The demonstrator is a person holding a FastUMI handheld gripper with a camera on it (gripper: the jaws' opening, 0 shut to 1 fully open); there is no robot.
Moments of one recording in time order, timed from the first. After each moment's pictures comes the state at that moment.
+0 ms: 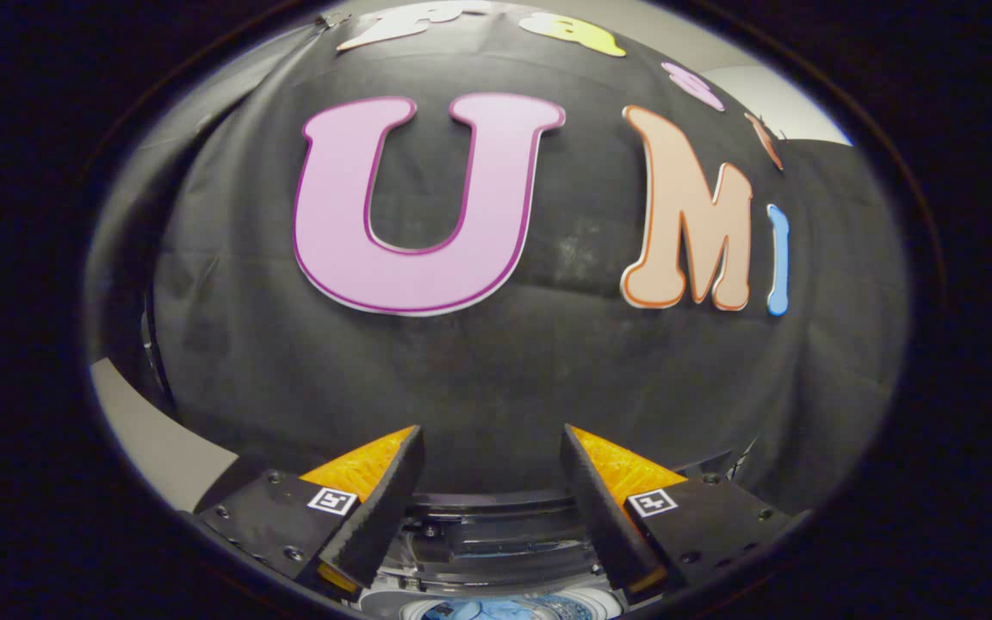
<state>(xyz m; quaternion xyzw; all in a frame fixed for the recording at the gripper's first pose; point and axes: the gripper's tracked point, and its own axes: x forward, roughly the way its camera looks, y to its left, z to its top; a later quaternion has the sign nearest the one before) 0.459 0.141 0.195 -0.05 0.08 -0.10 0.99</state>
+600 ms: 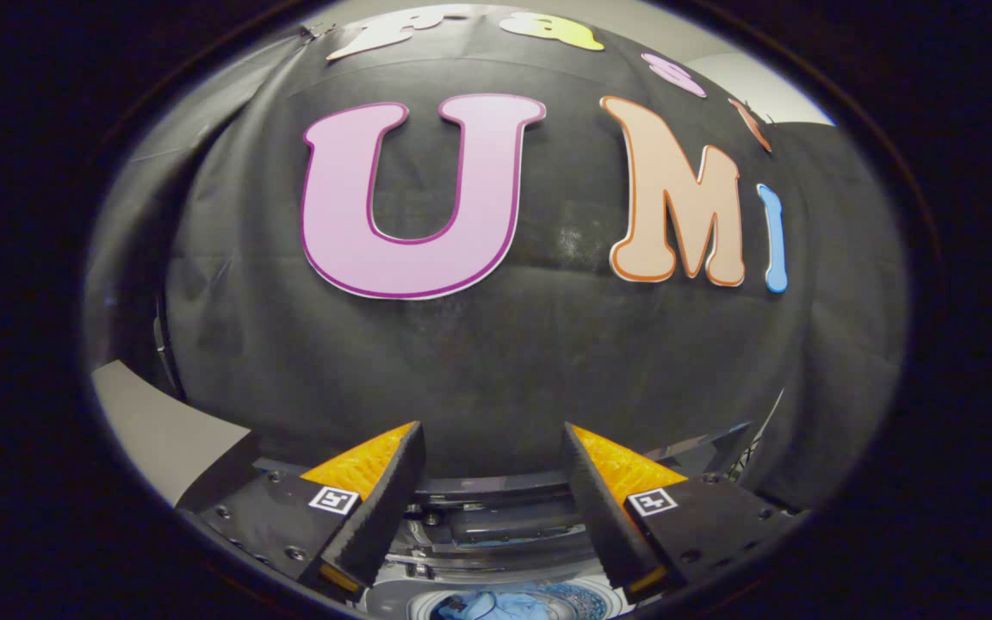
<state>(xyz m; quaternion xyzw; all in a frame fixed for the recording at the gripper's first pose) 0.422 0.142 0.192 -0.02 0.05 -0.08 1.00</state>
